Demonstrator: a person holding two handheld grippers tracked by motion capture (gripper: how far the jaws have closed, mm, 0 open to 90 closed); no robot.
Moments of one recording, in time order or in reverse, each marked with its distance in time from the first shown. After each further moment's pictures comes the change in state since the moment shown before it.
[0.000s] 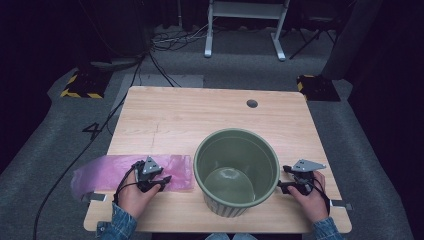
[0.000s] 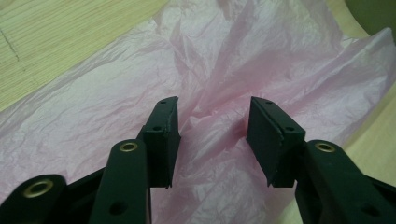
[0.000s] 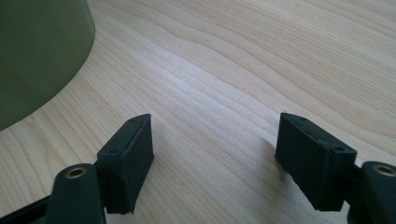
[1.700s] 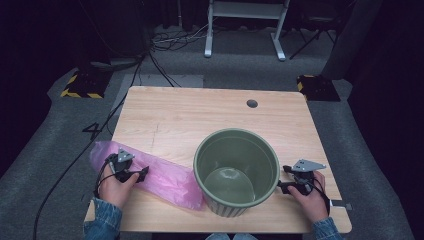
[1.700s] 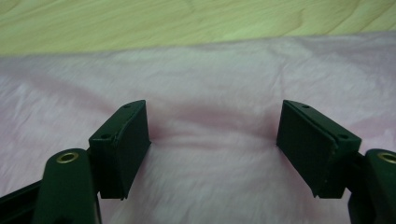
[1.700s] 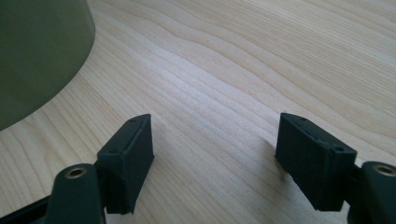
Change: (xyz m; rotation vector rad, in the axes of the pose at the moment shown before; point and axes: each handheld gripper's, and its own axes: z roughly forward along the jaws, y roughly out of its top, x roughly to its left) left arm 0.065 -0.013 -0.010 0.020 0.190 -0.218; right arm 0.000 0.000 0.000 0.000 0.000 0.000
